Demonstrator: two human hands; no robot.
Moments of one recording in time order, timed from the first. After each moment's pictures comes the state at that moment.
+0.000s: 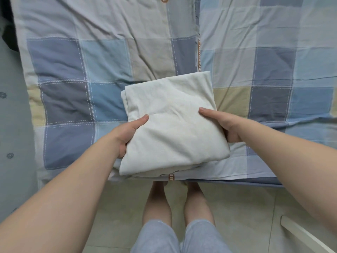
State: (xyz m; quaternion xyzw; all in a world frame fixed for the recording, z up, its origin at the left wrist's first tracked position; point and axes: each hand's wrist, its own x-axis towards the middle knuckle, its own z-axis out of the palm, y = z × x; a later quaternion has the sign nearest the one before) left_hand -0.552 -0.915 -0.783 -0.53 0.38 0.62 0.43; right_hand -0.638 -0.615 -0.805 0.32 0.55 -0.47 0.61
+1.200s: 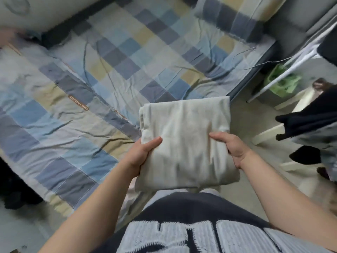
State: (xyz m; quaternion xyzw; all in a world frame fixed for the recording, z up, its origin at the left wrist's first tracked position) left_hand -0.461 -0.796 -0.472 -0.07 0.61 0.58 0.54; right_hand -0.295 -0.553 -0.444 0.50 0.45 -0.74 0.07
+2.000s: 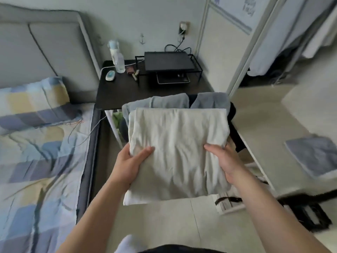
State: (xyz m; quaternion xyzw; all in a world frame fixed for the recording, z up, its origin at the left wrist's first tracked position) left_hand -0.073 -0.301 -0.332 0.38 0.56 0.46 0.57; right_hand 0.215 -0.292 -0.322 0.58 0.35 -0.56 -0.47
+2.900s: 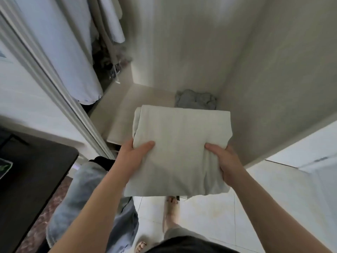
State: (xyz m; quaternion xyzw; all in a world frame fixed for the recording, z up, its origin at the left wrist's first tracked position) left_hand 0.368 0.025 -0.366 0.65 0.33 0.02 0.69; right_hand 0.467 -0.240 -0.356 0.68 -0.10 -0.18 -0.71
